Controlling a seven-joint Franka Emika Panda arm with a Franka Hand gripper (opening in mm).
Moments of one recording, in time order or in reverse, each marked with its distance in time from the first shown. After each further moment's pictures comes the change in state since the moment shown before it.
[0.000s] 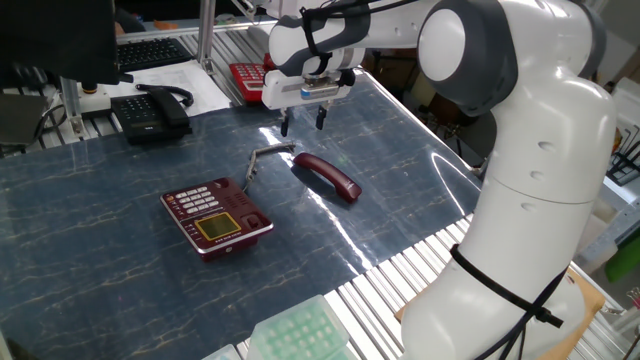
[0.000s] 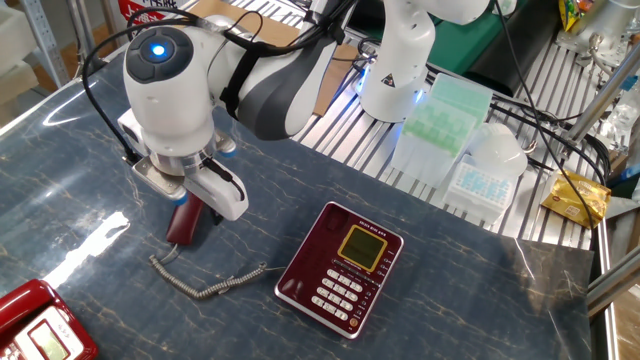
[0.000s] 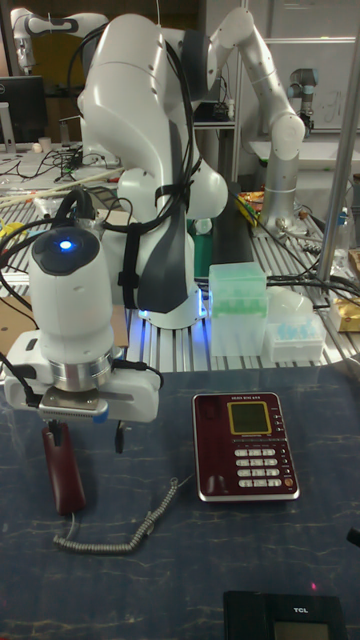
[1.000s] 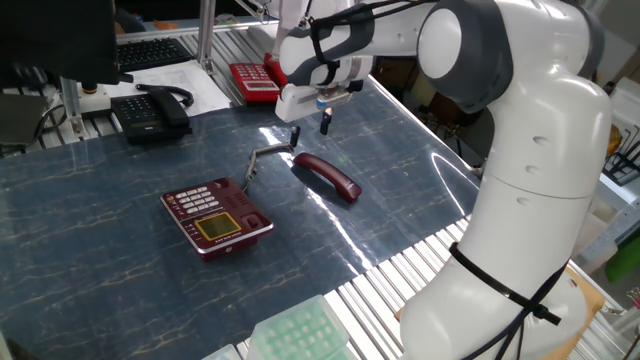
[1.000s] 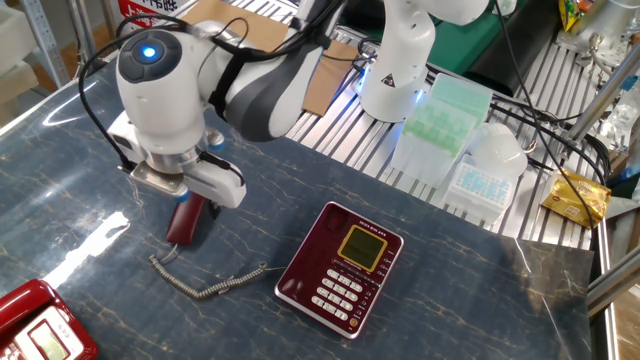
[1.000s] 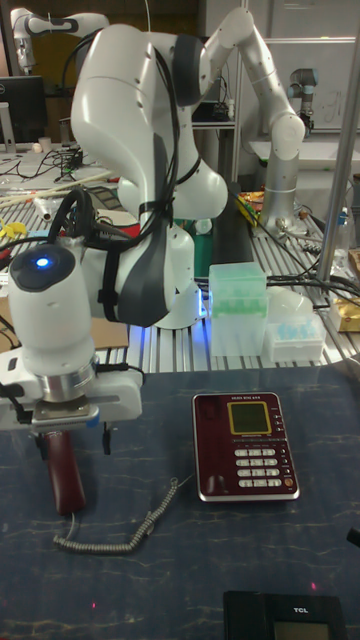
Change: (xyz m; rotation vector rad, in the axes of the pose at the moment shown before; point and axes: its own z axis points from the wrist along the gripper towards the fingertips) arm 0.003 -0.021 0.024 -0.019 -0.008 -0.220
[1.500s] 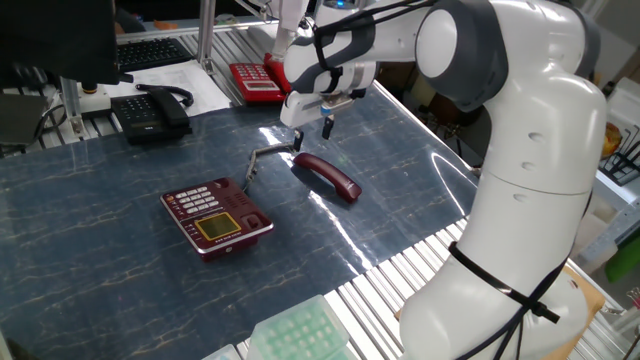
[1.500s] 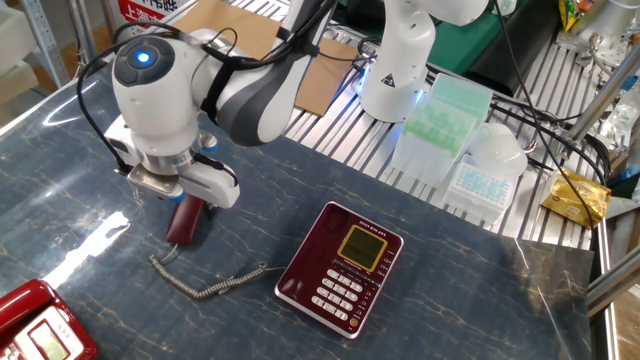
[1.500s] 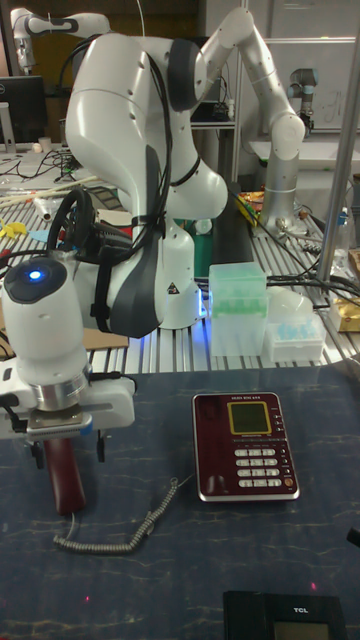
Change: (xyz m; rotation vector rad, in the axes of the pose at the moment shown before) arm 0.002 -0.012 0.023 -0.006 -0.021 -0.019
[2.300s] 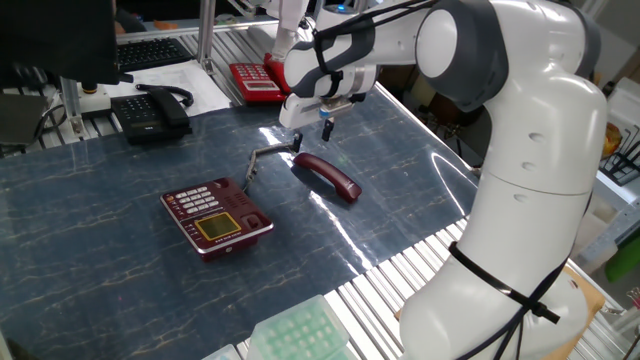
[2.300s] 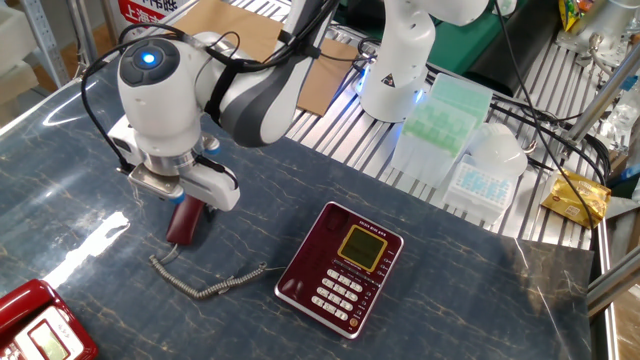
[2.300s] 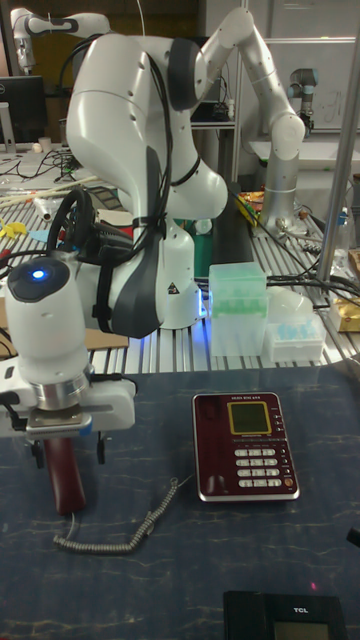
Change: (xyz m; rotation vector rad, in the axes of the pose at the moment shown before) arm 0.001 0.000 0.001 0.004 -0.013 0.036
